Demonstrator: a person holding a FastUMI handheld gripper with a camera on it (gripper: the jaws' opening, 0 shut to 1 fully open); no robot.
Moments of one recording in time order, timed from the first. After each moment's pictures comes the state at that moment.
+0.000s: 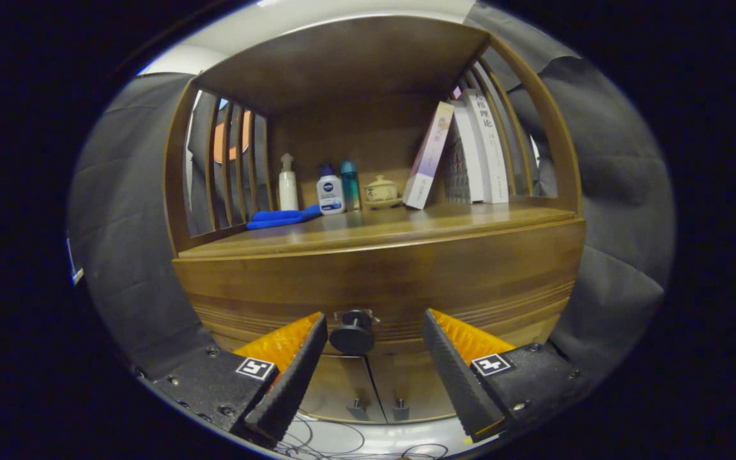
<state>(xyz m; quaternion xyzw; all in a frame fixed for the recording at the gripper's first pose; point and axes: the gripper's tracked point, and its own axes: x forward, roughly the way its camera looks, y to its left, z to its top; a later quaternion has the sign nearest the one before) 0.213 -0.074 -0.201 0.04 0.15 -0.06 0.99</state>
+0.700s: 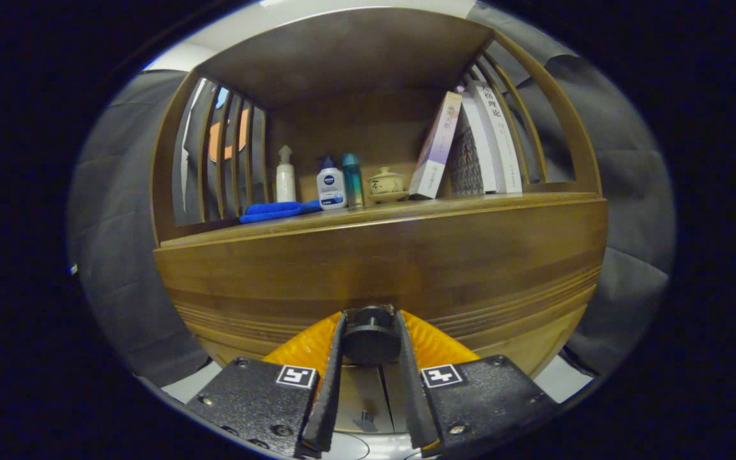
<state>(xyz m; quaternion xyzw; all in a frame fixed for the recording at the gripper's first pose) 0.233 -0.065 -0.224 0.04 0.13 -0.09 0.99</state>
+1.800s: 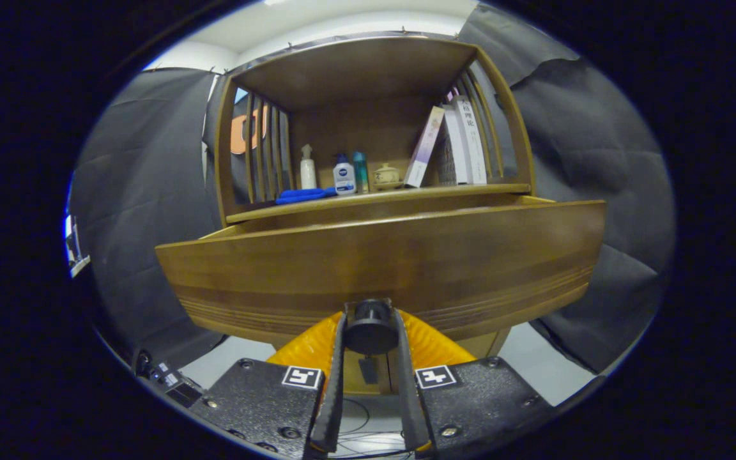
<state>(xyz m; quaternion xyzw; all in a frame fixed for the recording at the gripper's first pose) 0.060 -0.031 -0.221 0.03 0.16 -0.07 0.98</state>
